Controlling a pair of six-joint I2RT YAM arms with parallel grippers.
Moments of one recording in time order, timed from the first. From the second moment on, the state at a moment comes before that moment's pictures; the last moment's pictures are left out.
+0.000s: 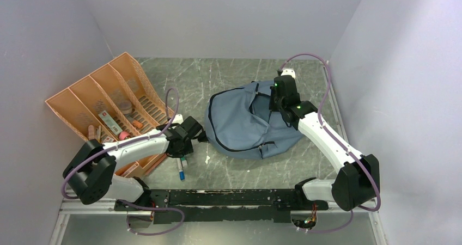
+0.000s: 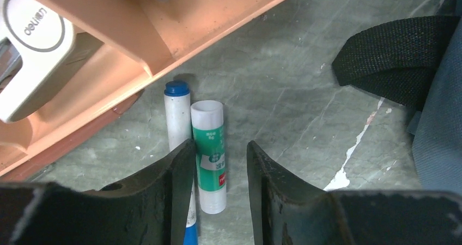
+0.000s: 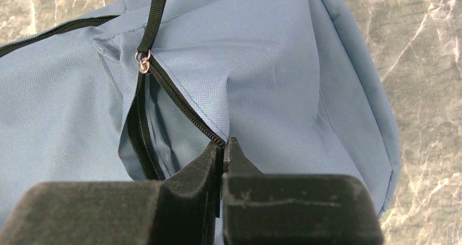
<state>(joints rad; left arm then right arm) -0.76 1.35 0.71 -0.65 -0.39 -1.02 0.40 1.29 1.02 -0.39 0.28 0.30</state>
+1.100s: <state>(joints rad) -0.76 1.29 0.86 -0.48 -0.27 -0.80 0.40 1.28 1.02 -0.40 0.29 0.29</state>
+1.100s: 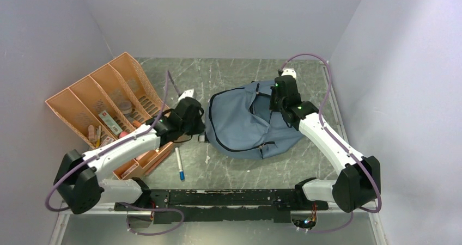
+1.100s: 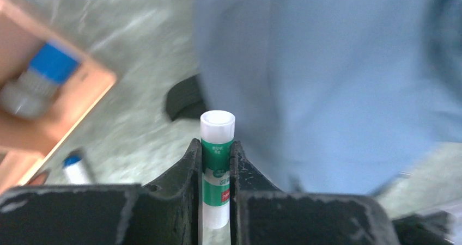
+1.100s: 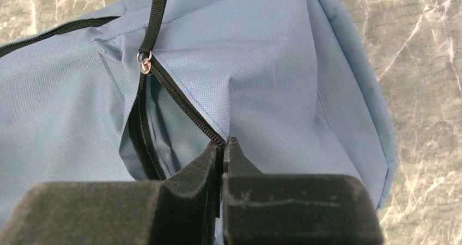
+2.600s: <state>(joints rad) -0.81 1.93 1.38 0.17 0.19 -1.09 0.40 1.29 1.07 -0.44 0.23 0.27</state>
